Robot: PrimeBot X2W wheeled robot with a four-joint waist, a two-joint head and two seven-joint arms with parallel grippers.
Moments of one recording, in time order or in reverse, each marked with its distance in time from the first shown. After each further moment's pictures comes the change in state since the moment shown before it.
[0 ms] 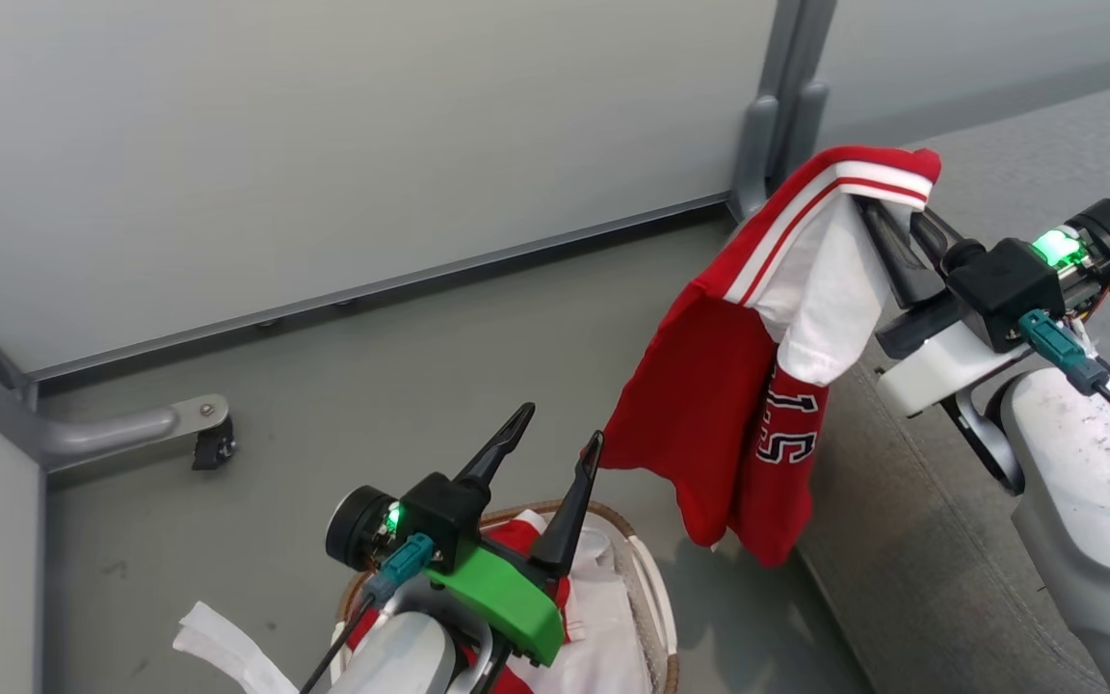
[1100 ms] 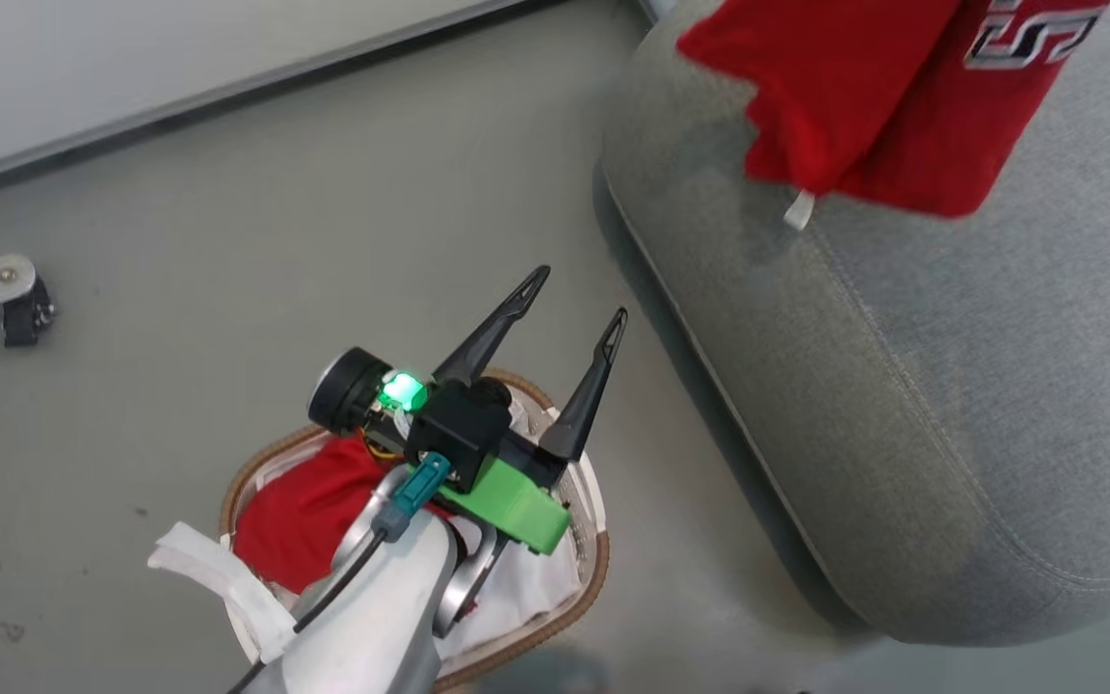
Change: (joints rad) left arm -0.150 0.002 0.022 -0.102 0.175 0.000 0.000; right arm -0.632 -0.237 -0.095 0.142 0.029 0.000 0.000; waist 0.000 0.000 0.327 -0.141
